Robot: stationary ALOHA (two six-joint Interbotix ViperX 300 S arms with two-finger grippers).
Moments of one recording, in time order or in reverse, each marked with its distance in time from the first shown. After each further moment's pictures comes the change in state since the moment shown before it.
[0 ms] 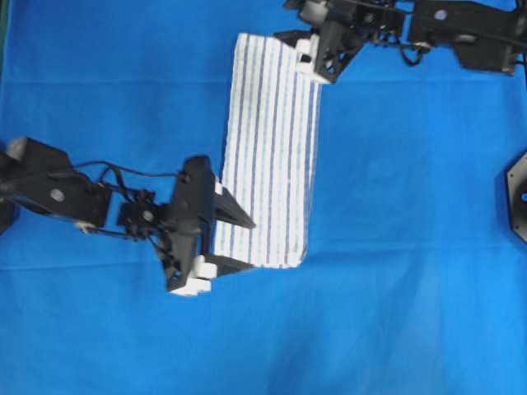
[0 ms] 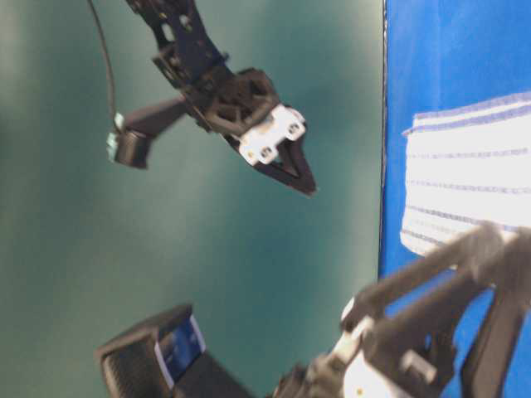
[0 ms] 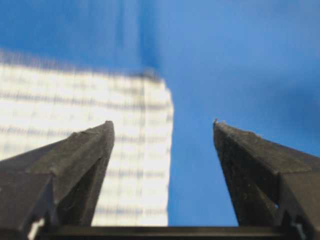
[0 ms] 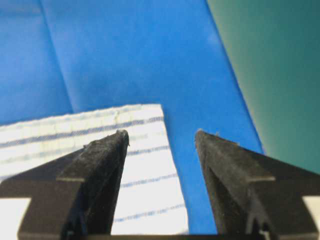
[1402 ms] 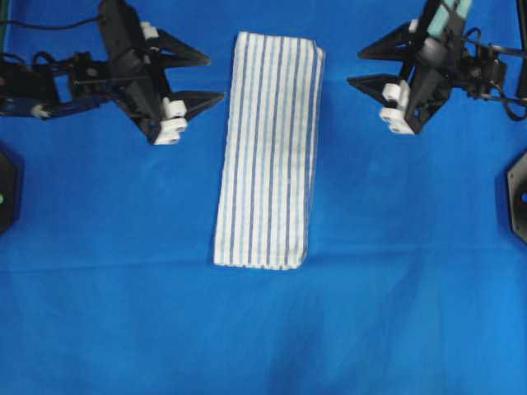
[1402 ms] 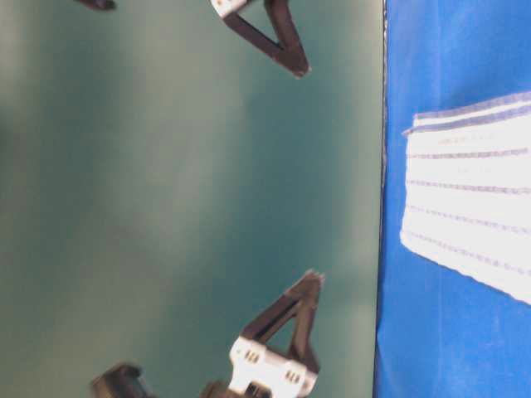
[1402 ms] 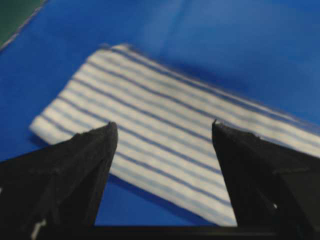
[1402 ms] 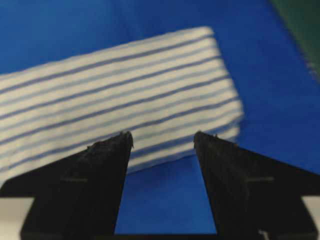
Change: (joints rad) left arm 0.518 -0.156 0.121 0.008 -0.127 0.184; right arm 0.021 -0.331 0.374 0.043 -0.083 0.170
